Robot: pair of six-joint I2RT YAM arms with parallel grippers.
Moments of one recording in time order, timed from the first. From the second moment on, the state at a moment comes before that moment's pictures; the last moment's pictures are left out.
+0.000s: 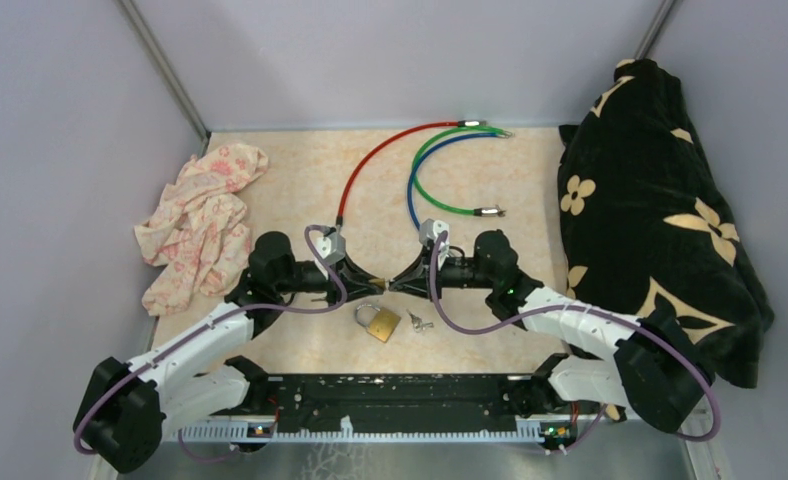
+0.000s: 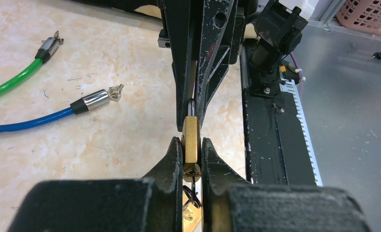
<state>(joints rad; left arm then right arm) -0.58 0.99 0.46 0.43 0.94 -0.07 0.73 1.17 0.51 0.60 -0.78 0.11</state>
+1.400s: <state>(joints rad) -0.64 0.95 0.46 0.45 0.93 0.00 0.74 1.04 0.66 0.15 -0.80 -0.09</state>
